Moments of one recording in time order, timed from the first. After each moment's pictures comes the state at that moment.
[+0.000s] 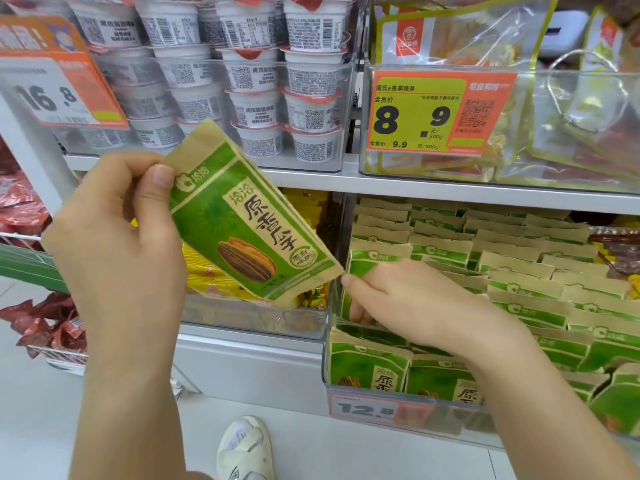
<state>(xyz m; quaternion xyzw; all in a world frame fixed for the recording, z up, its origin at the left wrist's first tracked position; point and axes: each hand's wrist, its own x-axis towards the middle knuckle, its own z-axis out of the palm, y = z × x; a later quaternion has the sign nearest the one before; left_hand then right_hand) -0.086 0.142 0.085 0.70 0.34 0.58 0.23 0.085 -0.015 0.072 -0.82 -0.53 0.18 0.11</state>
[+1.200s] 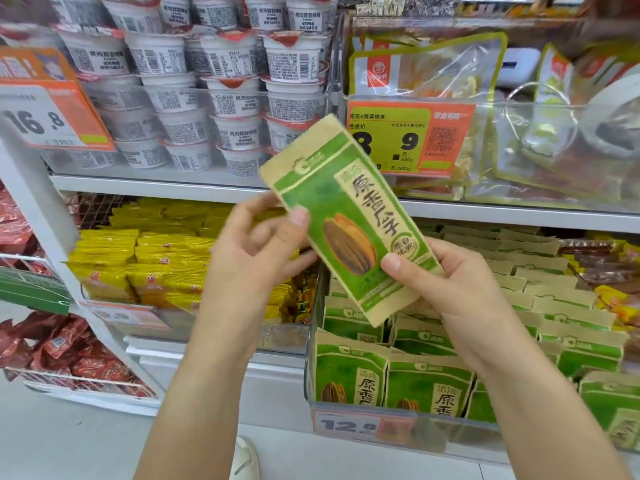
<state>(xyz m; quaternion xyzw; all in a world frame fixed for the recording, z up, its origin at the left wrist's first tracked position) -0.027 0.084 0.086 0.57 0.17 0.40 0.70 0.098 -0.057 0.079 -0.62 -0.35 0.27 0.65</state>
